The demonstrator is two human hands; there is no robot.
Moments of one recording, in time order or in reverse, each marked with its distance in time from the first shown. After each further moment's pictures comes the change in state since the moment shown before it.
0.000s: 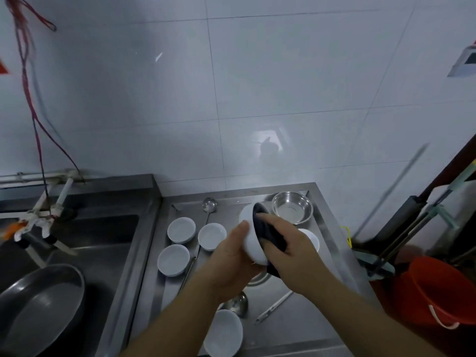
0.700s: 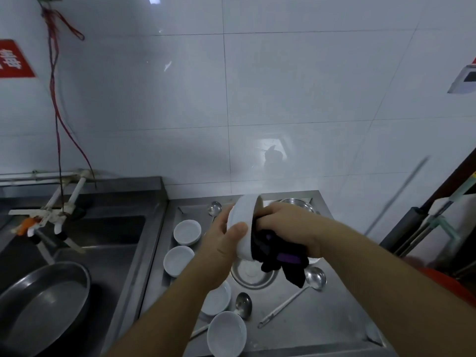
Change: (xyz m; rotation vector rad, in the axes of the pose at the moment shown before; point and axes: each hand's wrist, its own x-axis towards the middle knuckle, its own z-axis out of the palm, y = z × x) left_hand -0.020 0.028 -0.028 0.254 0.021 0.381; right_hand 0.045 -0.098 -0.013 0.079 -0.446 0.508
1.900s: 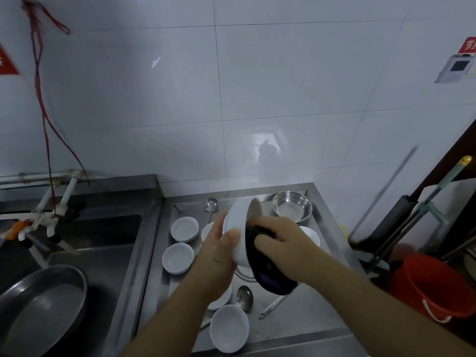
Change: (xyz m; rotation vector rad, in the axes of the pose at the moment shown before) left_hand -0.028 -0.007 -0.003 -0.062 -0.013 -0.022; right_hand -0.013 0.044 0.047 -0.227 0.262 -0.471
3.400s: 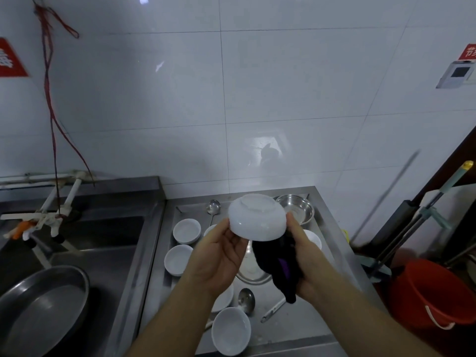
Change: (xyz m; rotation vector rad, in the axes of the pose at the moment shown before) left_hand 0.009 0.008 -0.005 -0.597 0.152 -0.179; right_hand -0.006 0.050 0.021 1.206 0.285 0.543
